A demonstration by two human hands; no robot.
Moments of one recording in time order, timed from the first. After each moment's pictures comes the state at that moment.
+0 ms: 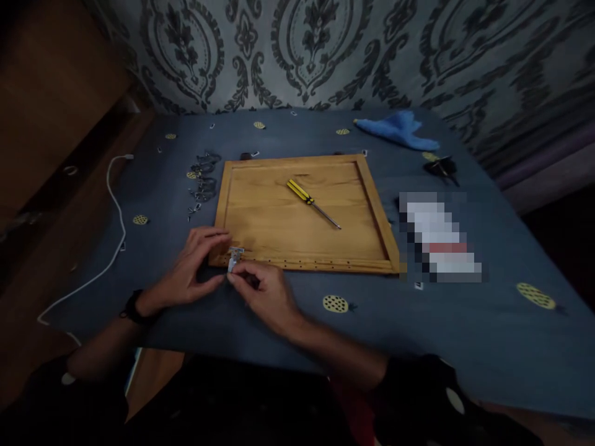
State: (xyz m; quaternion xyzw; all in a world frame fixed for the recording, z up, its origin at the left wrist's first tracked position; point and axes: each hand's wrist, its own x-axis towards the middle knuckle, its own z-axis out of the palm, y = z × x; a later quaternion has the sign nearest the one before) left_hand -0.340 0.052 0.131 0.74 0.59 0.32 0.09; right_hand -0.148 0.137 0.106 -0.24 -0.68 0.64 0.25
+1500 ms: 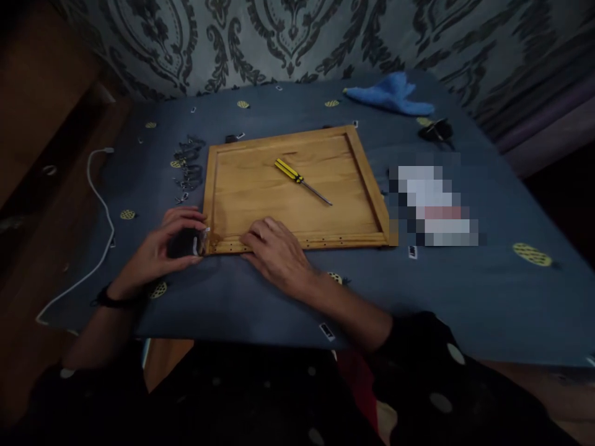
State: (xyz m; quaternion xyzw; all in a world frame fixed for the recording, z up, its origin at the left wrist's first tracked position) left_hand -0.370 0.055 0.149 0.72 0.60 0.32 0.17; right_hand -0.122 0.188 0.110 -0.09 -0.95 0.14 0.25
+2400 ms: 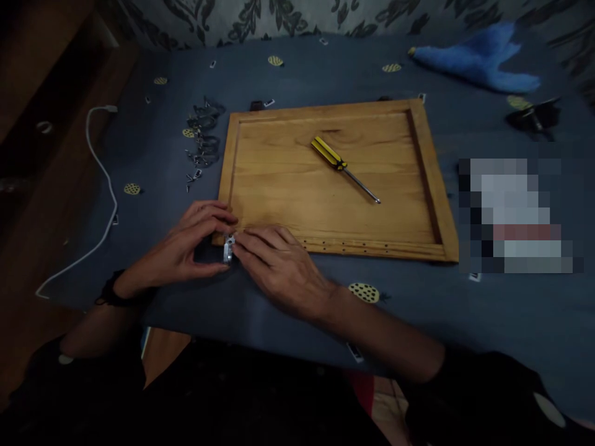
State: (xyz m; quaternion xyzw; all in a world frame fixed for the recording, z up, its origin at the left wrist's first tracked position) left_hand -0.355 0.053 0.141 0.76 0.57 0.26 0.17; right_hand -0.137 0.168 0.110 0.02 -0.95 0.14 0.30
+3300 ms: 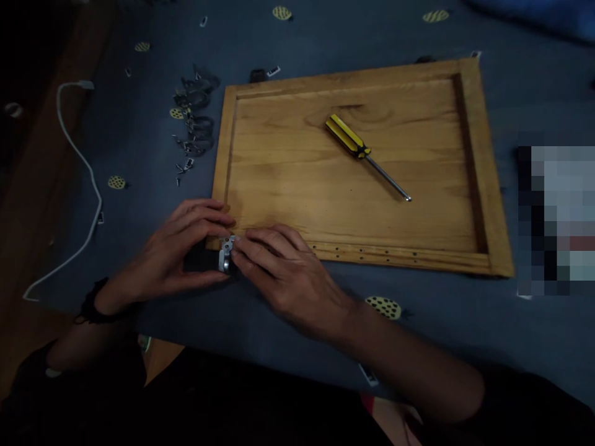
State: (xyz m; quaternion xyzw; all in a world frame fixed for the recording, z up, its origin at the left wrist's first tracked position) left_hand -0.350 0.053 0.152 0.76 0.59 0.24 0.17; right_hand -0.134 0.172 0.111 0.00 -0.95 0.16 0.28
